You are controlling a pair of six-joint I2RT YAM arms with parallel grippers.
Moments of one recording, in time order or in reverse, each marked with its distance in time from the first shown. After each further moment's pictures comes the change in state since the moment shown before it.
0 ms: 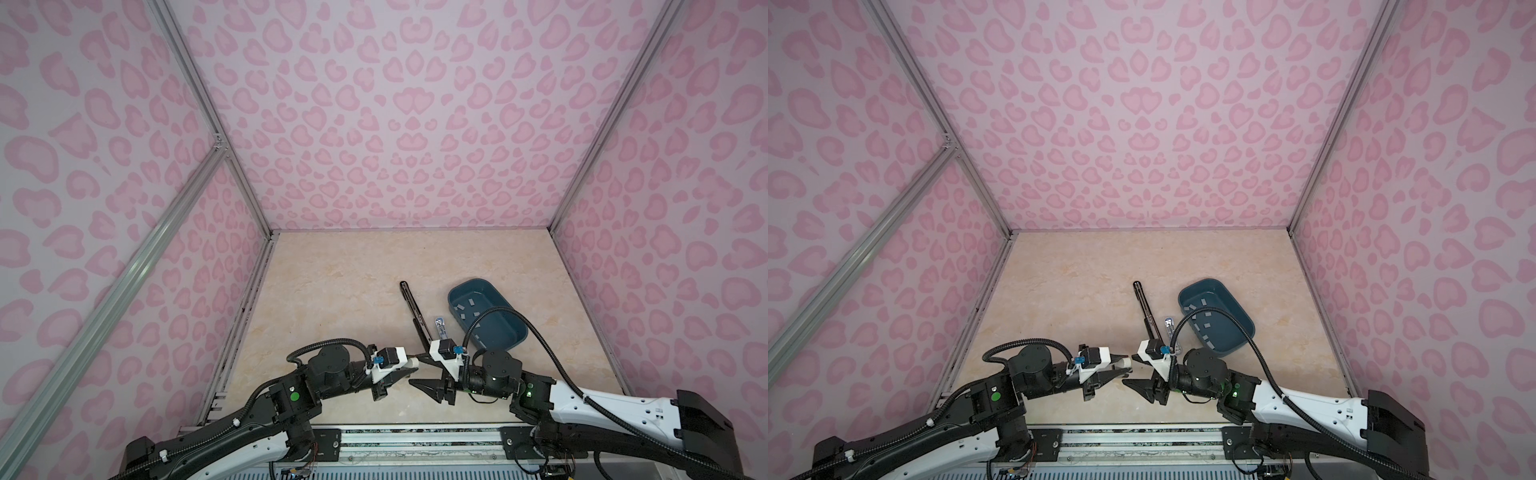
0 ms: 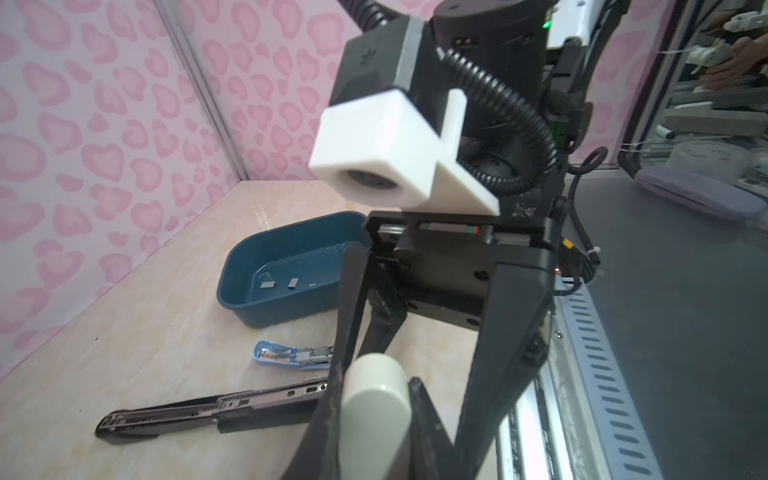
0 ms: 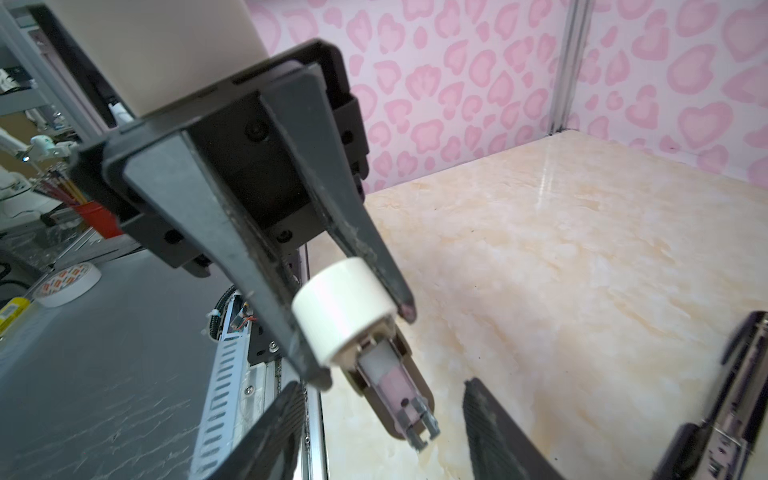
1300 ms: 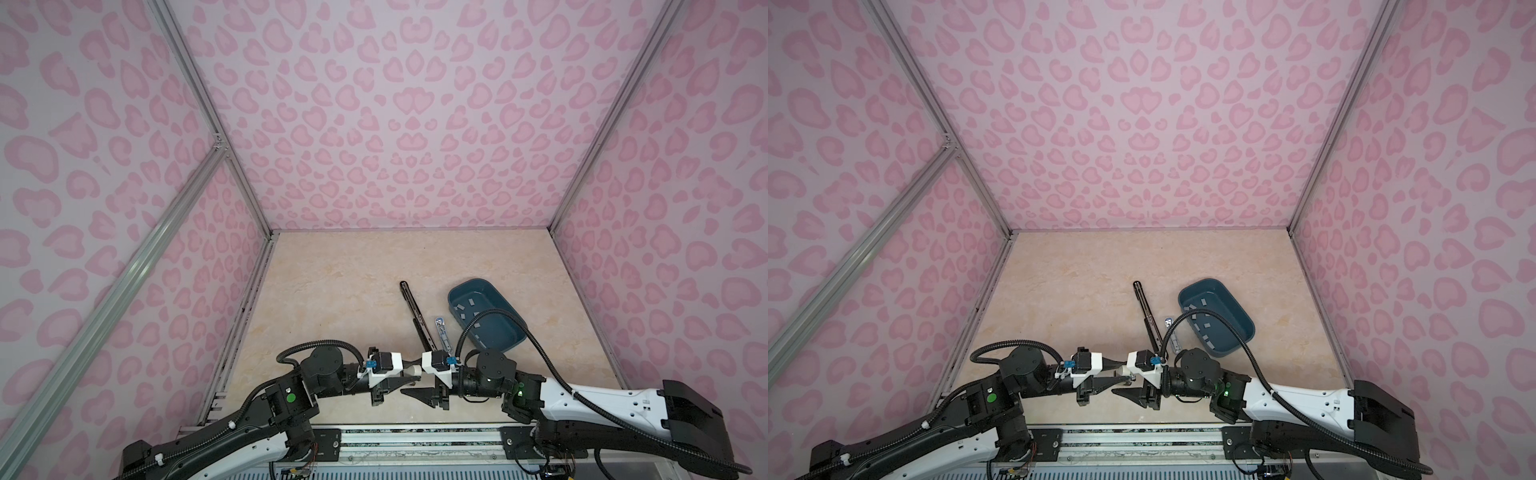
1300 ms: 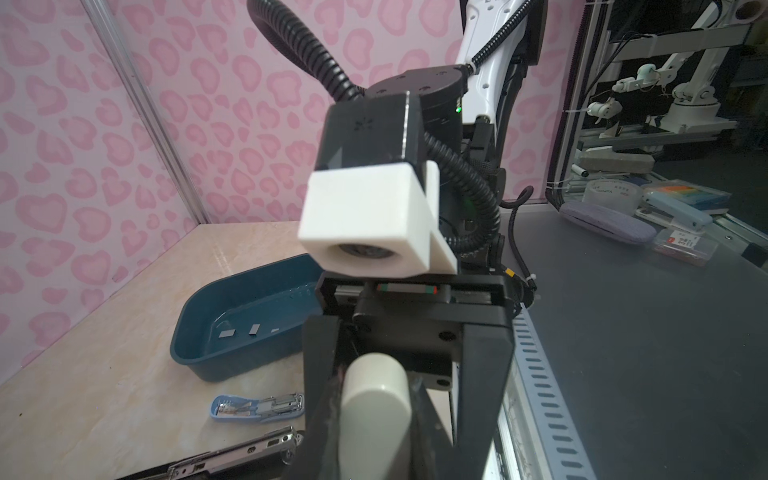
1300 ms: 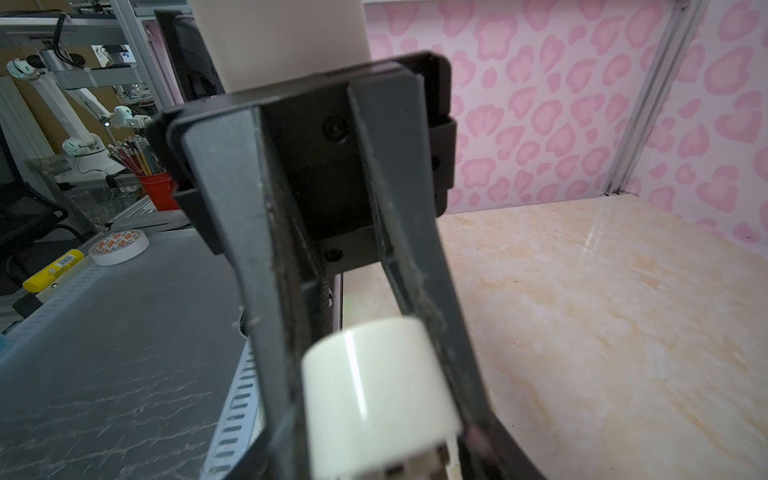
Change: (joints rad) left arm 0.002 -0.029 0.000 0.052 0.121 -0.037; right arm 0.047 0.077 0.035 0.104 -0.060 -0.103
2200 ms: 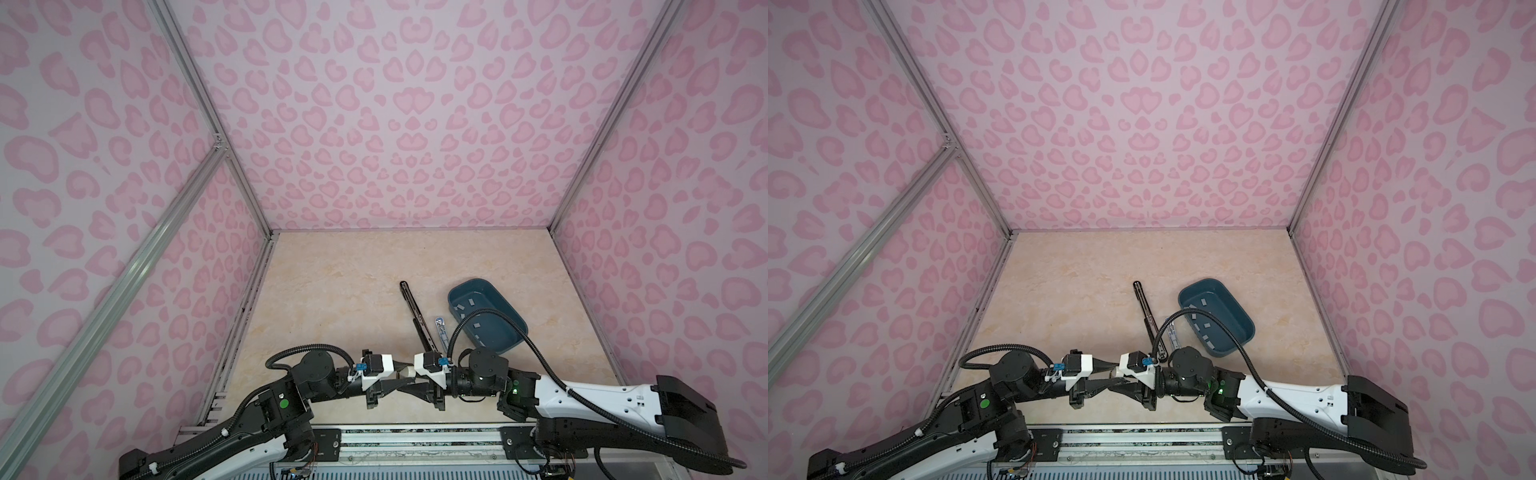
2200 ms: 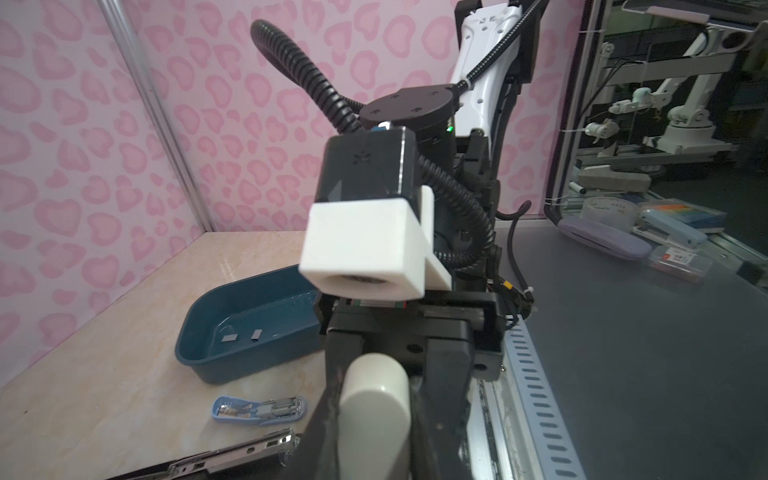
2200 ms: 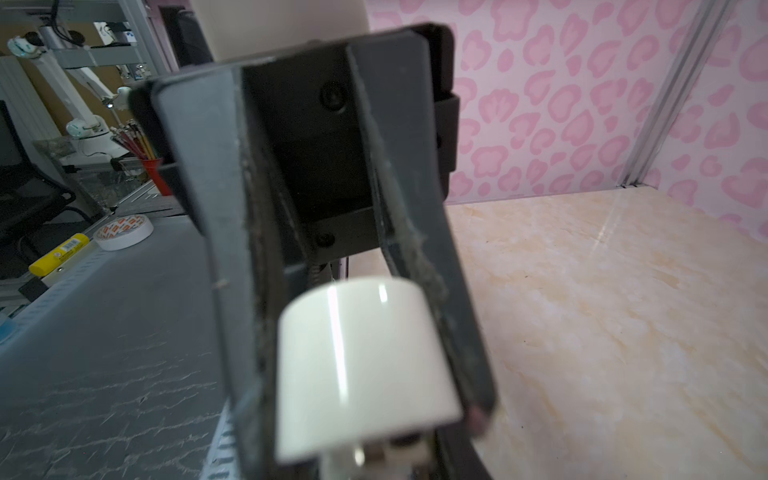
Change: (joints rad) left arm 0.002 -0.090 -0.042 0.007 -0.054 -0.029; right arm 0.009 0.053 0.077 -0.076 0.048 0.038
